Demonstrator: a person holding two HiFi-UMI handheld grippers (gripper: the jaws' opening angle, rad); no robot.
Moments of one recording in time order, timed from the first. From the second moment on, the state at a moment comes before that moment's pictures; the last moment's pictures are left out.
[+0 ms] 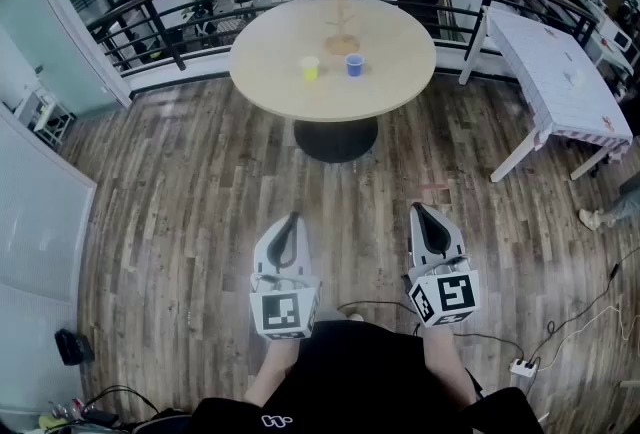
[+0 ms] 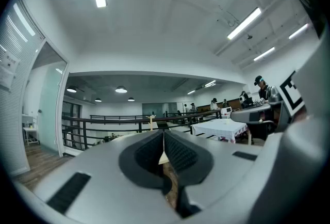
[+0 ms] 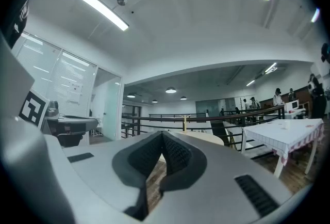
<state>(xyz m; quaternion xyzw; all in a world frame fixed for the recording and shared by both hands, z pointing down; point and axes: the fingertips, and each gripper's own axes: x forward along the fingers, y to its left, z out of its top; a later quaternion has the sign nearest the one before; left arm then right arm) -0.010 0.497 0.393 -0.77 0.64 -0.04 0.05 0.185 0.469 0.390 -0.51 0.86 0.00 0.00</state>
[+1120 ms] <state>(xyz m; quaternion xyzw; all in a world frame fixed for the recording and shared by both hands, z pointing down) -0.024 0.402 0.430 -0.77 0.64 -0.05 0.00 0.169 0.369 0.423 -0.49 0.87 -0.02 -0.01</state>
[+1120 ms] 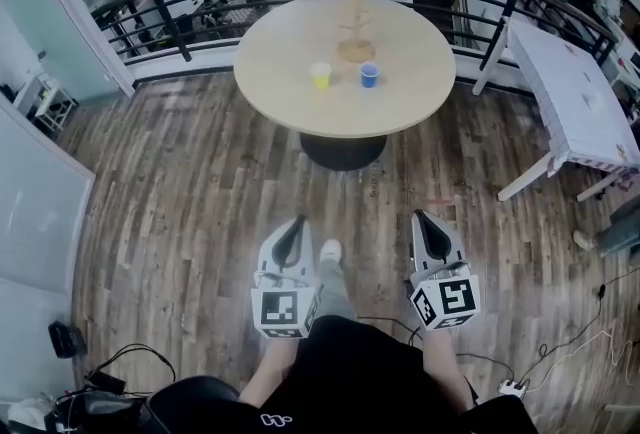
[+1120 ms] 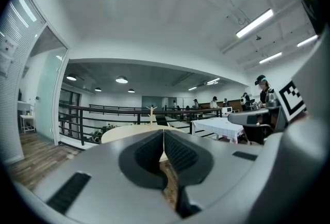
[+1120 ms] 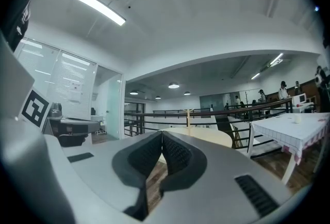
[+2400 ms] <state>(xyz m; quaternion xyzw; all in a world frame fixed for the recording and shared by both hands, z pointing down) -0.126 -0.073 0.416 -0.77 0.64 -0.03 -0.05 0.076 -0.124 0.410 -0.47 0.88 0.01 -0.04</state>
